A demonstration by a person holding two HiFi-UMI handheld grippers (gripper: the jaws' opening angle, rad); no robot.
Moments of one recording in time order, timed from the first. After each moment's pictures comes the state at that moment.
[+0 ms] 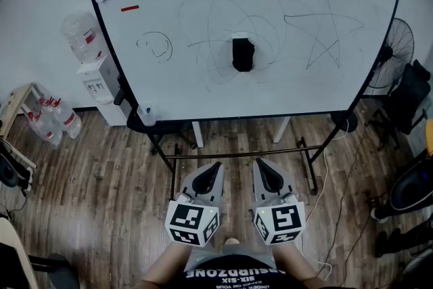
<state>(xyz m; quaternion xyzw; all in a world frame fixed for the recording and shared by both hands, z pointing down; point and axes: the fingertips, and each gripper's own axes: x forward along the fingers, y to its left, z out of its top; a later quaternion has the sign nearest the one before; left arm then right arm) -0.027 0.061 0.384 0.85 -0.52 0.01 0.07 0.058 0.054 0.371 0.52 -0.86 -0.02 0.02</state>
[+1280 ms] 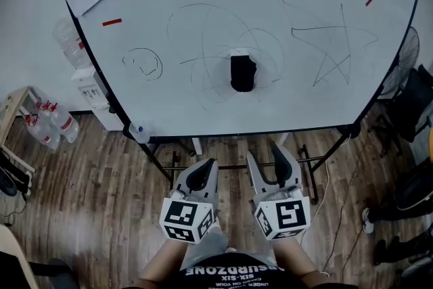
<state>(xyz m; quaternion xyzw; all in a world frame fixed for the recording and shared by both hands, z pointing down) -0.035 -0.052 0.376 0.84 -0.53 0.02 0.07 0.065 -0.062 0.319 0.52 -0.85 -0.05 -0.03</state>
